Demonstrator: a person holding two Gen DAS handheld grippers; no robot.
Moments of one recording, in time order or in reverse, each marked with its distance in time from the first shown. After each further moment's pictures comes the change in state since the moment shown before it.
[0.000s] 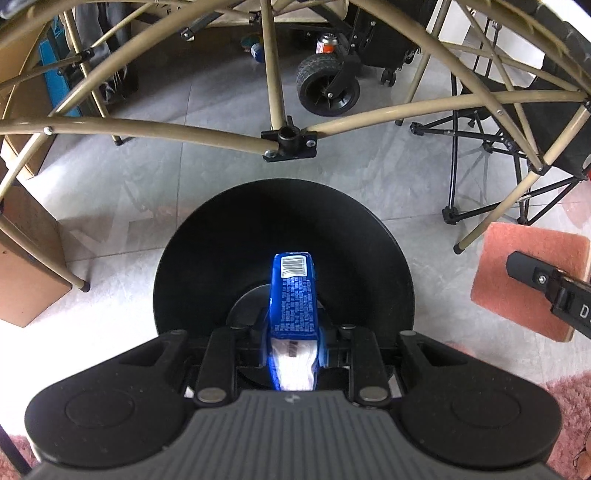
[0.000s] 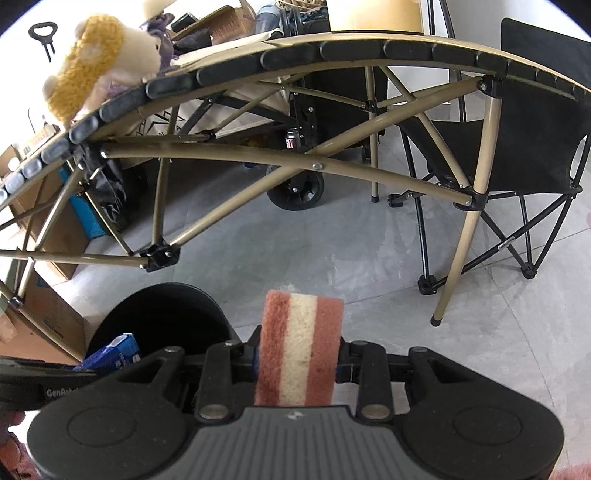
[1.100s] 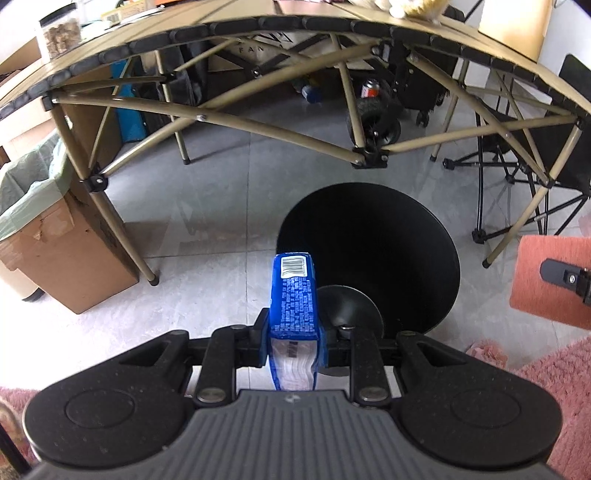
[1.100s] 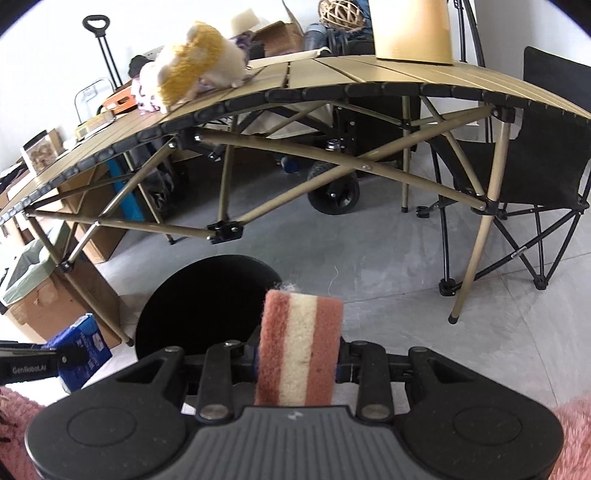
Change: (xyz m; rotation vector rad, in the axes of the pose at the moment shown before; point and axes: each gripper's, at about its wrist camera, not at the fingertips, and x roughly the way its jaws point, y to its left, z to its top) left arm -0.083 0.061 -0.077 -0.041 -0.155 0.098; right arm -0.067 0.024 -0.042 -0.067 -0.038 0.088
